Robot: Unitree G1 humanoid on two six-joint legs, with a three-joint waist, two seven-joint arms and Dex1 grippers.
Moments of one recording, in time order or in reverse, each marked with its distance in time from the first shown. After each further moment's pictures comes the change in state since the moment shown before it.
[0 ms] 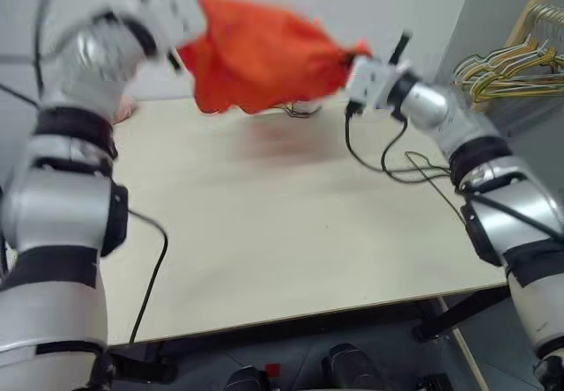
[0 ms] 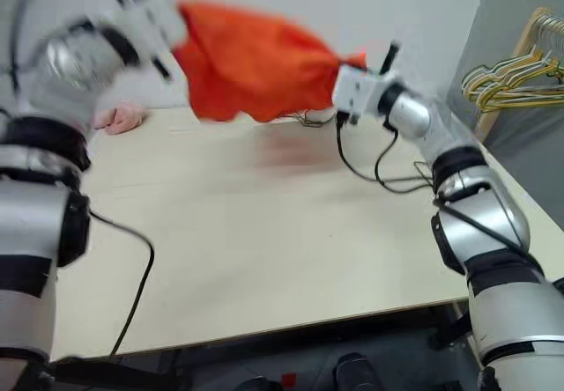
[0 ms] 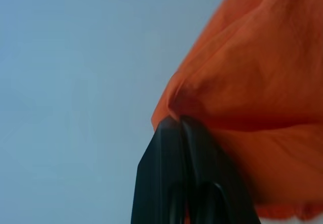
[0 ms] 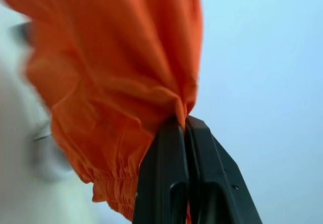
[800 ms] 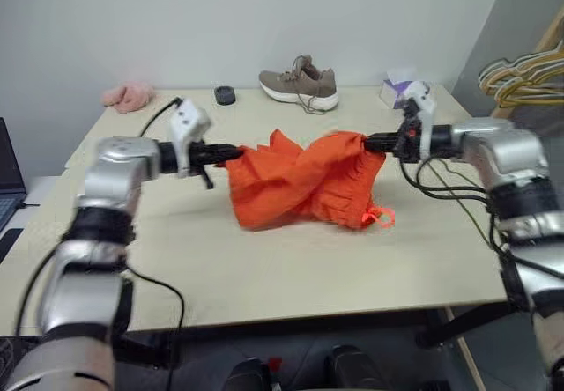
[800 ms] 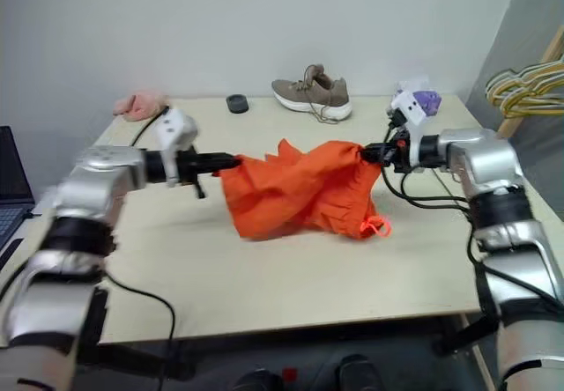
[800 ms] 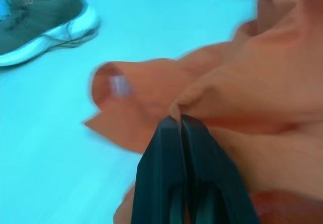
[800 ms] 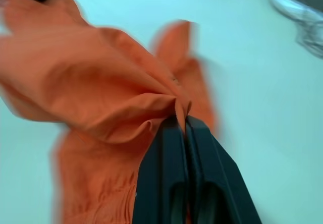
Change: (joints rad) left arm 0.253 -0.138 0.142 -0.306 -0.440 0.567 -0.396; right arm 0.121 -0.108 -0.138 -0.418 0.586 1.138 0.706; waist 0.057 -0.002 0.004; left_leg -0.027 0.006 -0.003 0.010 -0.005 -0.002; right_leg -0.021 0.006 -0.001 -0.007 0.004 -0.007
